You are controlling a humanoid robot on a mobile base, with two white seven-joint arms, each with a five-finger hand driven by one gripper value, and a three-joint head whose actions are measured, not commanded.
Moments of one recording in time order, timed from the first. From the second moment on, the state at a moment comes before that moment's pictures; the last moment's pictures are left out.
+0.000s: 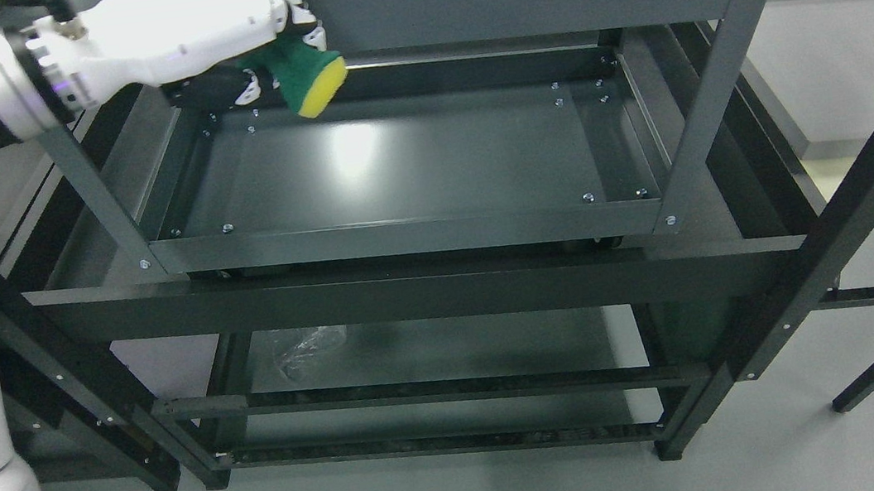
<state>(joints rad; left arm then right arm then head) -1.04 0.41 -0.01 -1.49 -0.43 -0.79 -0.97 -0.08 0.00 -0.21 0.00 -0.11 0.08 -0.07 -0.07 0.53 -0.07</state>
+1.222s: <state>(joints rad) -1.07 0.22 -0.12 -1.47 -0.56 -0.79 -0.94 -0.08 0.00 -0.21 0.00 -0.11 0.08 -0.07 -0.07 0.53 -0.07</state>
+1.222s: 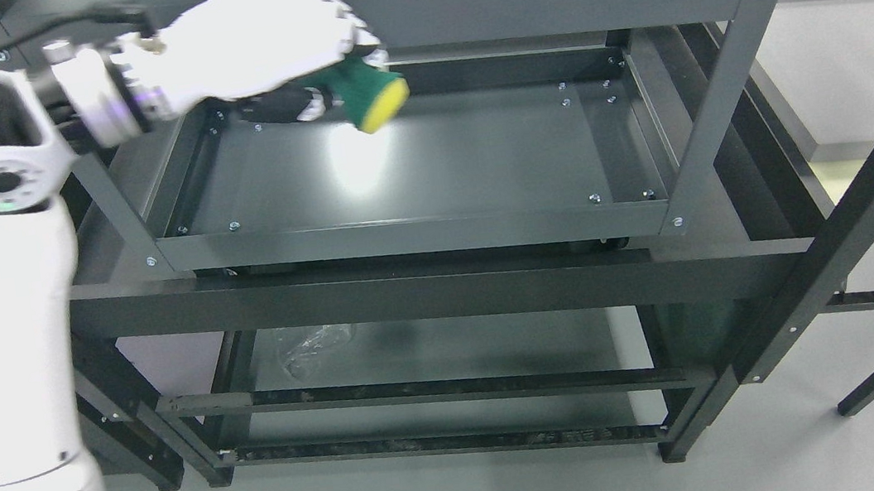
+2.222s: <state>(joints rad) -0.84 0.04 -0.48 -1.42 -0.44 -0.70 -0.17 -0.08 0.00 -0.21 0.00 -0.11 0.08 -0.07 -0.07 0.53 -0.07</state>
